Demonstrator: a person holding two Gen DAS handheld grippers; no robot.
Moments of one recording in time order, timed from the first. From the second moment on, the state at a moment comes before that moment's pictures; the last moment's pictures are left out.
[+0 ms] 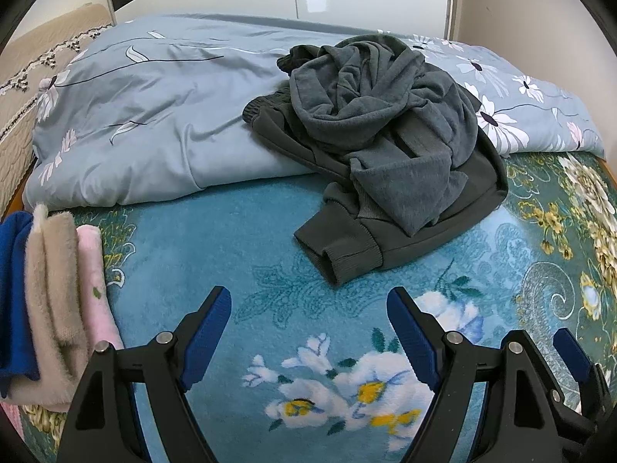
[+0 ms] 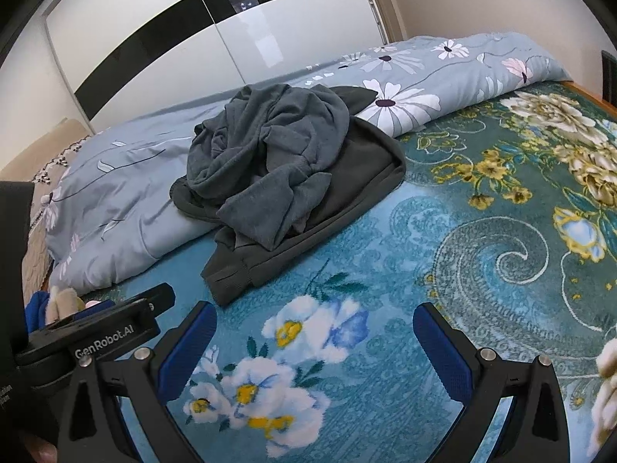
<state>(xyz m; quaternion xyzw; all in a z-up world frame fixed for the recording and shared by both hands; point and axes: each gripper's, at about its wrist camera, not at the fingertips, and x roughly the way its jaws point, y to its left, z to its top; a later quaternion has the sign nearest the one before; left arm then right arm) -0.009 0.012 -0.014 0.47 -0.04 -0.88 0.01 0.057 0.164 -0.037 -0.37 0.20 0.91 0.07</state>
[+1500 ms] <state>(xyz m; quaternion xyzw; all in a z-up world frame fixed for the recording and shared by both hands) -0.145 0.085 0.012 0.45 -0.14 -0.88 -0.05 0.067 0.225 -0.069 -0.38 0.35 0.85 0.11</state>
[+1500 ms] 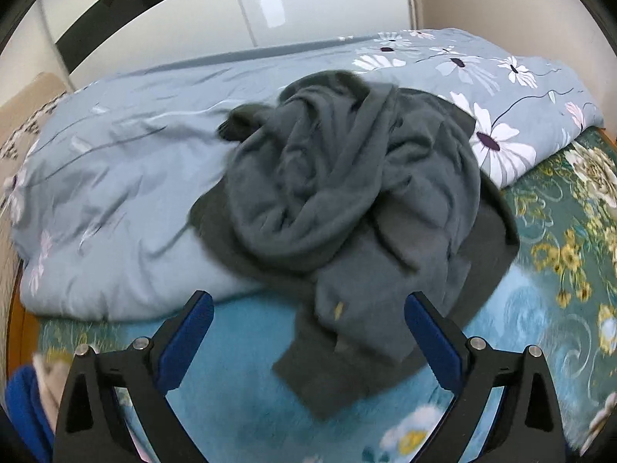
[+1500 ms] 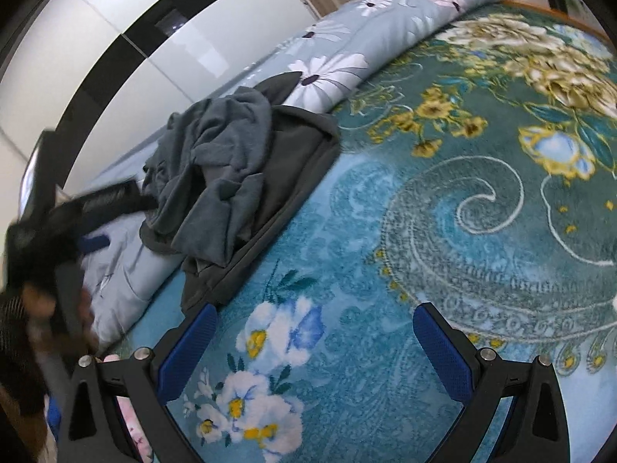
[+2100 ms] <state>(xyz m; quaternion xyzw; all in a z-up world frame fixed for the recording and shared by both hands) -0.228 0.164 -0.038 0.53 -0.10 -0.84 -0.04 0.070 0.240 -0.094 -0.40 0.37 0.83 0.13</state>
